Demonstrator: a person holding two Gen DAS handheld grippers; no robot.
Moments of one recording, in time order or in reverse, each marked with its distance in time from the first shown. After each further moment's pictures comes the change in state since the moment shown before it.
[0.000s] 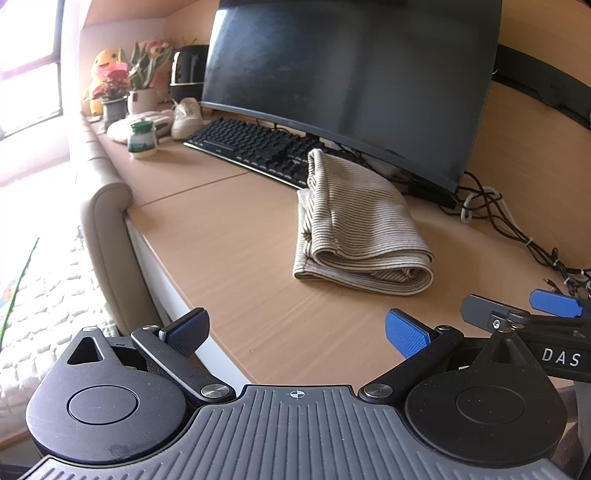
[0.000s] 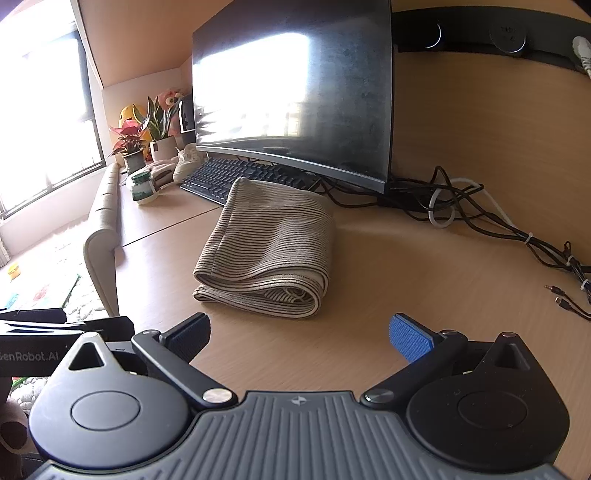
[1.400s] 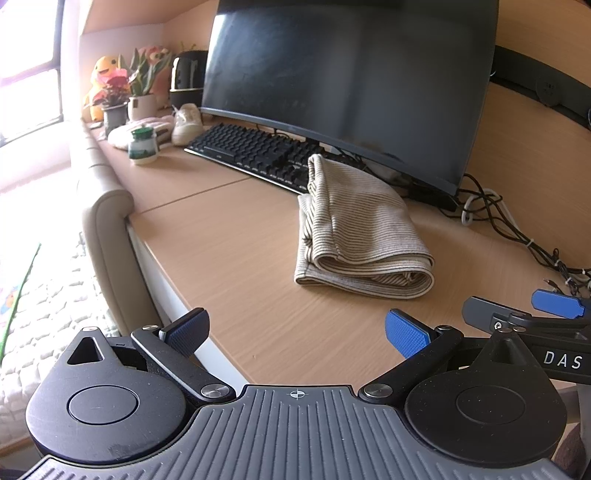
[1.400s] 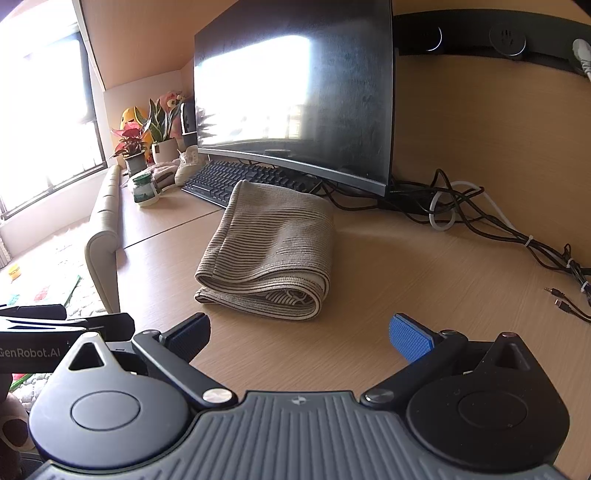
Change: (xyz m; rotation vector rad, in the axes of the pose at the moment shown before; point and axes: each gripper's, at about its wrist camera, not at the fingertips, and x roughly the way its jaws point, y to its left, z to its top) left arm -0.003 -0.001 0.000 0.003 -0.010 0.010; right arm -0.003 -0.001 0.000 -0.005 -0.010 0.007
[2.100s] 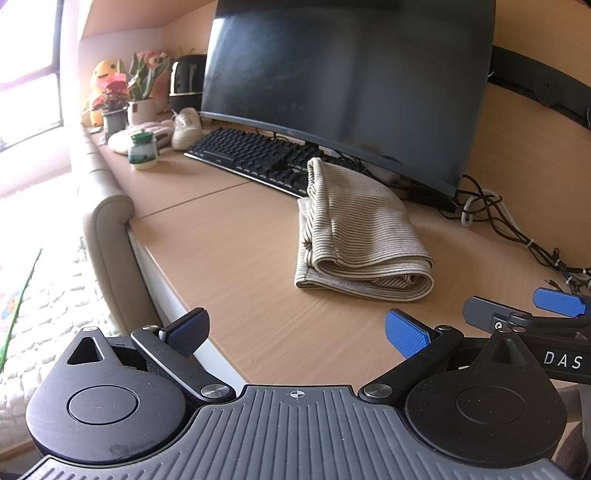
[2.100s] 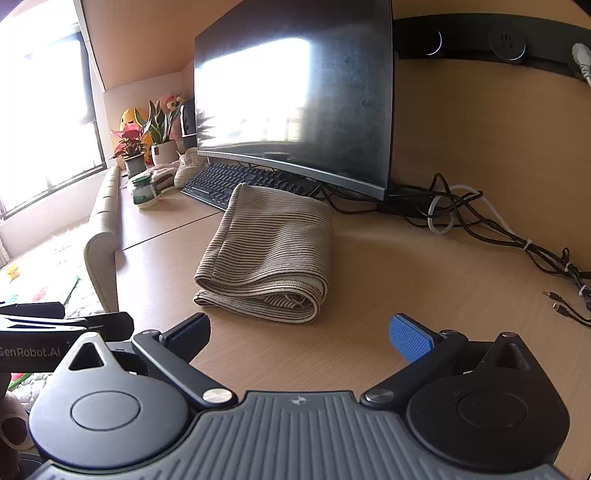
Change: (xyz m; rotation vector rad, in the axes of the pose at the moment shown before) left arm 0.000 -0.001 0.002 0.015 -0.011 0.002; right arm -0.001 -0.001 0.001 -0.007 -0.010 -0.003
